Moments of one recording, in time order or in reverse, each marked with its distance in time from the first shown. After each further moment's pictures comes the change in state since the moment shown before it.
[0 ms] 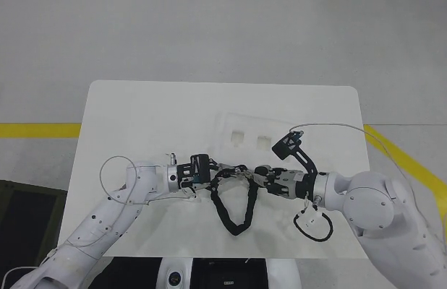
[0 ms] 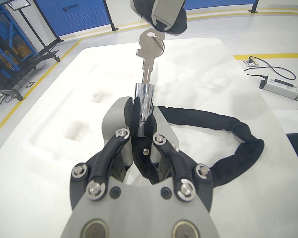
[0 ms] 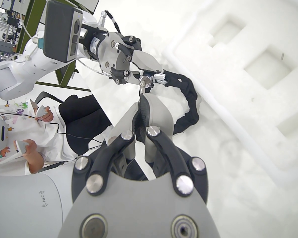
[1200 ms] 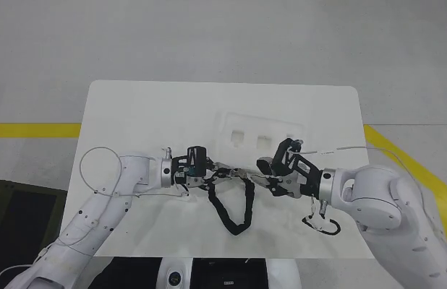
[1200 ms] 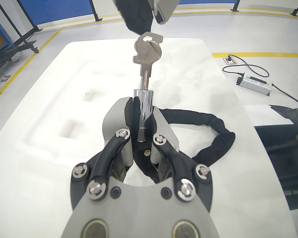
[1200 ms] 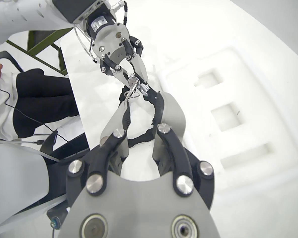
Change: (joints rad) left arm -0.008 0.017 -0.081 -0.074 -0.204 -0.215 -0.245; right arm 0.007 0.022 0.027 0.005 -0.221 -0.463 -0.116
